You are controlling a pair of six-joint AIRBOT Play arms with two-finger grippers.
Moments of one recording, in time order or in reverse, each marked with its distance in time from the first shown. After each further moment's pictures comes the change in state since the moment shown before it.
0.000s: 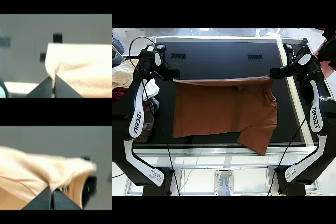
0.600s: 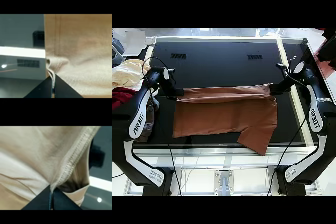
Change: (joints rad) left arm -0.011 0.008 -0.241 -0.008 -0.048 0.000; right arm 0.000 -0.001 -0.160 -0.095 0.146 0.011
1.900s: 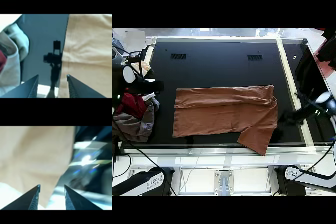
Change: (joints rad) left arm 0.061 0.588 -0.274 0.002 0.045 -0.060; right arm -0.280 0.513 -0.811 0.184 0.069 0.003
